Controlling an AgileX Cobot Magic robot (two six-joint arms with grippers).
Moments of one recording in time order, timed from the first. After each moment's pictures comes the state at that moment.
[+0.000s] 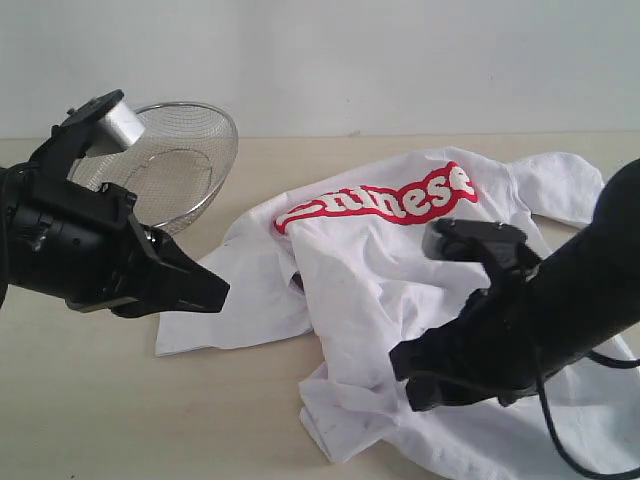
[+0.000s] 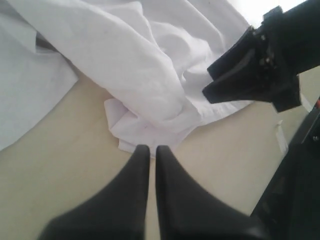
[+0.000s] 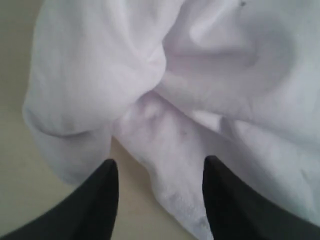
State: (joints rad) left arm -0.39 1.31 -0.76 -0.93 0.71 0.81; right arm 0.34 1.51 -0.68 0.59 0.55 -0.27
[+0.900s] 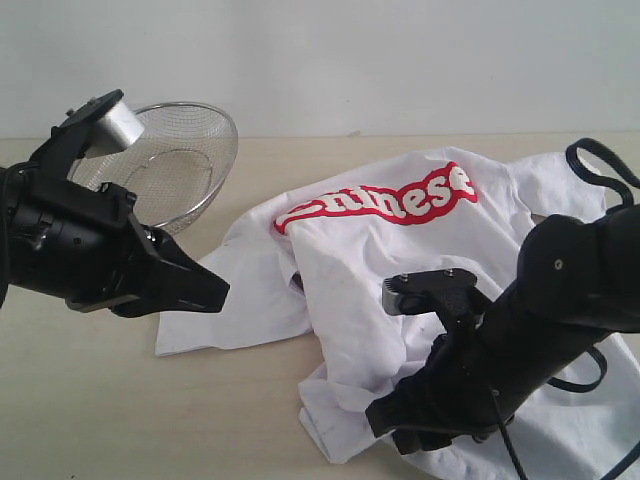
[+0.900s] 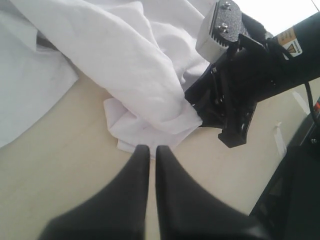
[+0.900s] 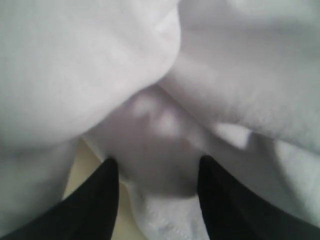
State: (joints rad) left arm -0.39 1.31 -0.76 -0.93 0.71 0.79; right arm 0.44 1.70 -0.68 0.56 0.44 -0.31
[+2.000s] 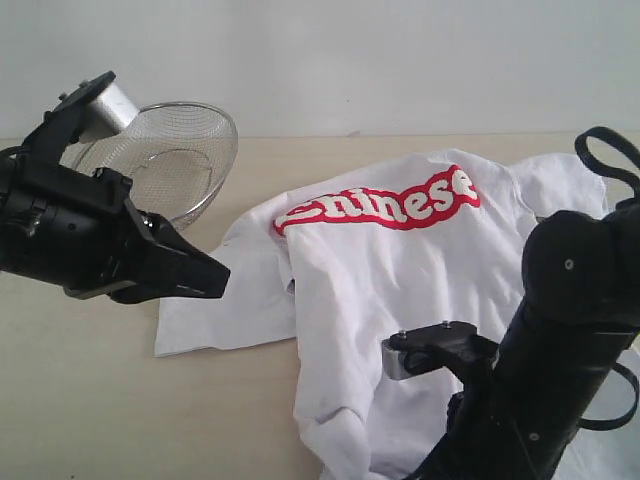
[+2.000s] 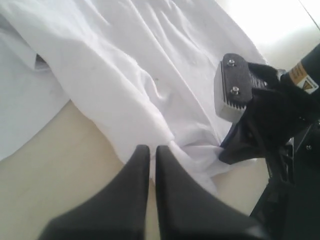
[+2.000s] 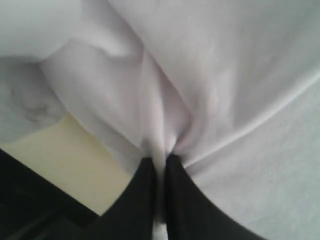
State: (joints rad) left arm -0.39 1.30 -0.78 -0.93 0.72 0.78; right arm 0.47 1.65 -0.68 0.51 0.80 -0.32
